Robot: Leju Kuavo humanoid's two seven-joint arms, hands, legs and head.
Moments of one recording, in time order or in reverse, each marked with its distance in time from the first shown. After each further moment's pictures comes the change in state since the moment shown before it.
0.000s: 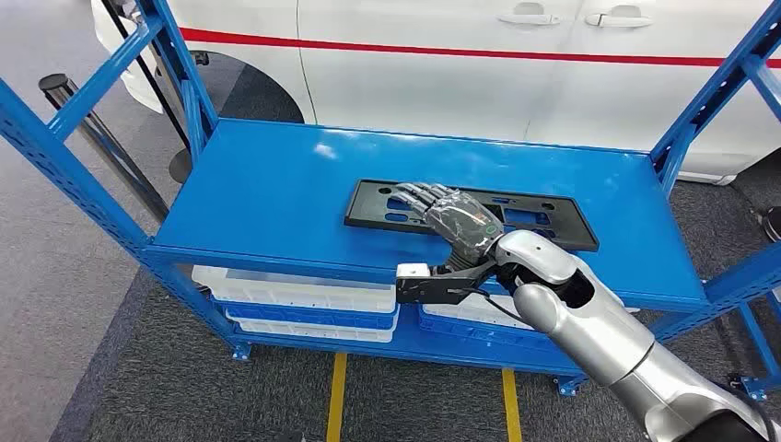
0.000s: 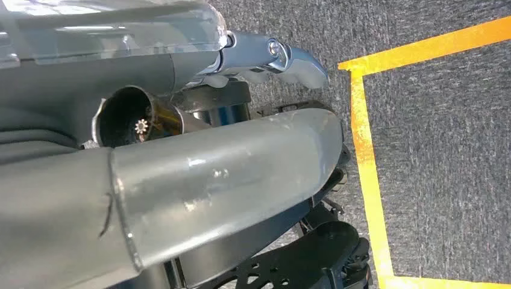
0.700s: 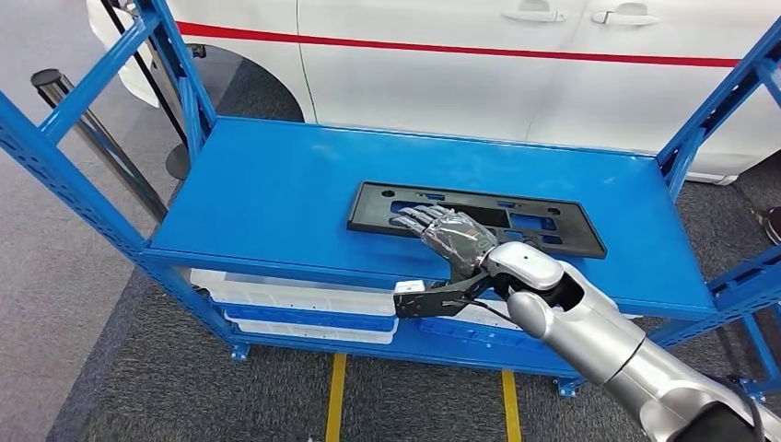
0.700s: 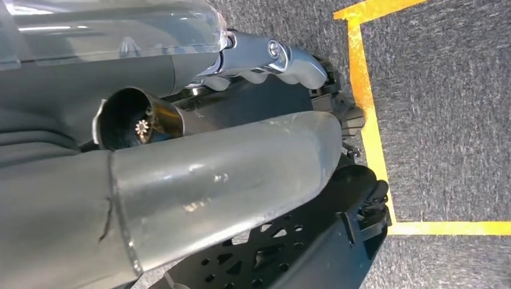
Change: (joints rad) left arm -0.016 0.003 -0.033 0.003 0.062 -0.102 -0.013; right arm -0.017 -0.012 0.085 0.084 0.008 -0.008 0.013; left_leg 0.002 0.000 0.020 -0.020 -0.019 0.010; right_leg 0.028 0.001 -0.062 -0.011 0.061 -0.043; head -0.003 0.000
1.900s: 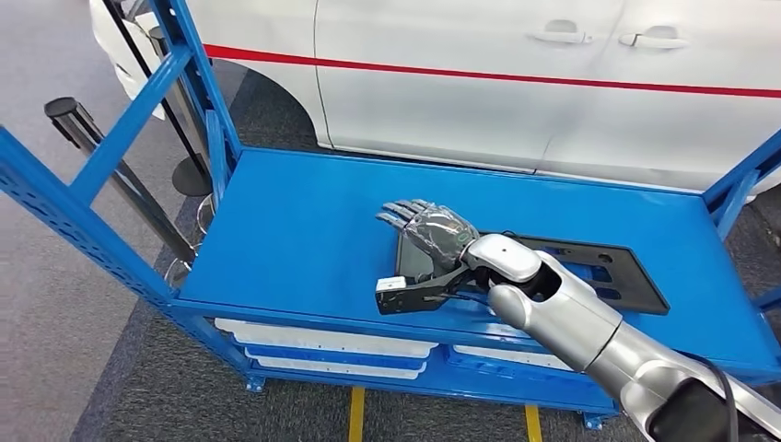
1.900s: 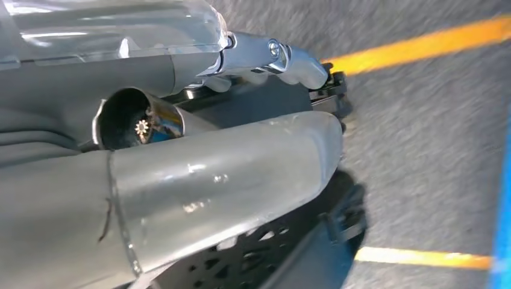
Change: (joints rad) left arm -0.015 -0.002 -0.019 0.010 0.020 0.034 -0.033; right arm -0.007 0.006 0.021 0.009 0.061 -0.030 0.041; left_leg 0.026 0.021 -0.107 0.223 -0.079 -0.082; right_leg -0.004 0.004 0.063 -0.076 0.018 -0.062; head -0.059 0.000
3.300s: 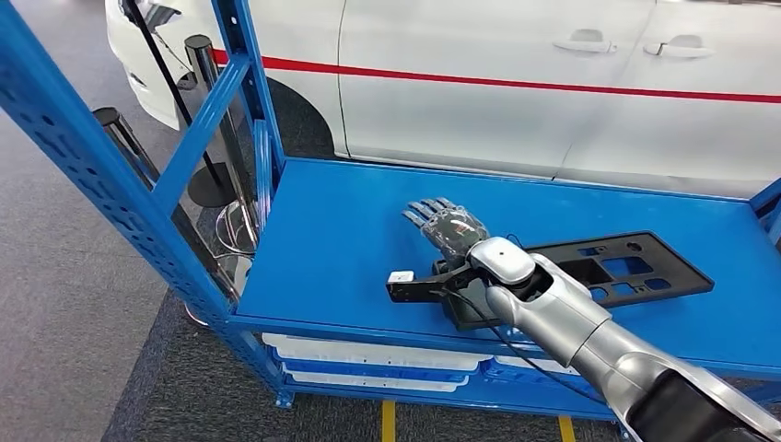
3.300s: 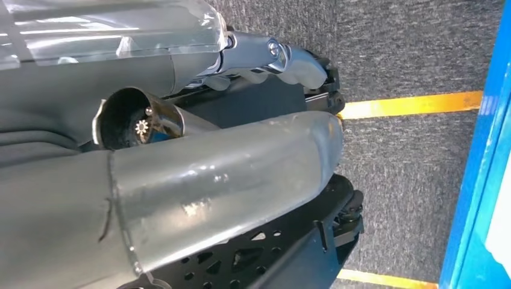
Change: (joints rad) left arm -0.004 0.024 -0.025 -0.038 0.138 0.010 -0.081; right arm 0.020 0.023 -0.030 0.205 0.146 -0.055 0.037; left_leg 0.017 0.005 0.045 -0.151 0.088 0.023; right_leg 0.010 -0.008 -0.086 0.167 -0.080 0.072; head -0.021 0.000
